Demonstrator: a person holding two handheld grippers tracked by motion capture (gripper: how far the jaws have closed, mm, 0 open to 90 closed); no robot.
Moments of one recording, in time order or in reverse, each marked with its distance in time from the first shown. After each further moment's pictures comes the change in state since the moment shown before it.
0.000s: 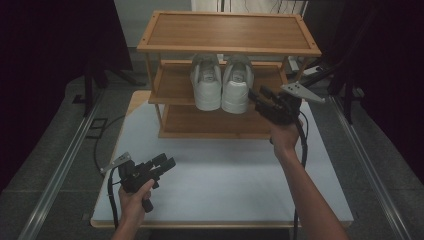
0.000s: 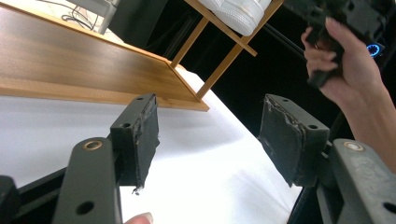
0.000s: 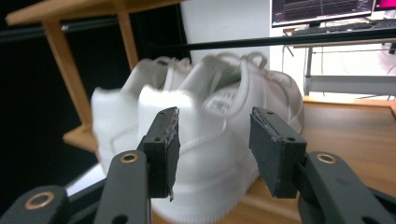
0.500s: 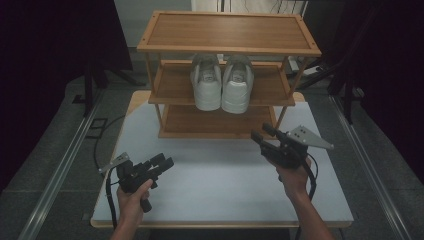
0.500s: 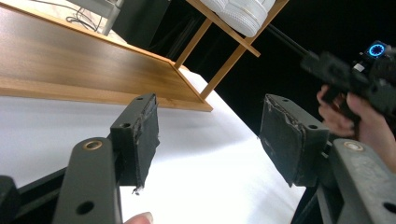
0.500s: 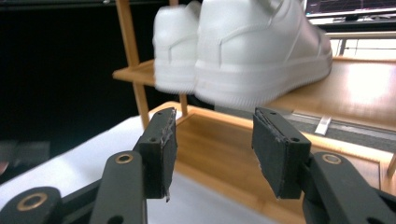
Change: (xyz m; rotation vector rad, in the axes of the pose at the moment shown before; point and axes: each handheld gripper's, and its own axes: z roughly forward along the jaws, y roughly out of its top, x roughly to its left) left arm 0.001 0.000 -0.002 -0.002 0.014 -0.001; right arm 0.012 -0.073 -0.070 0.024 0.115 -0.070
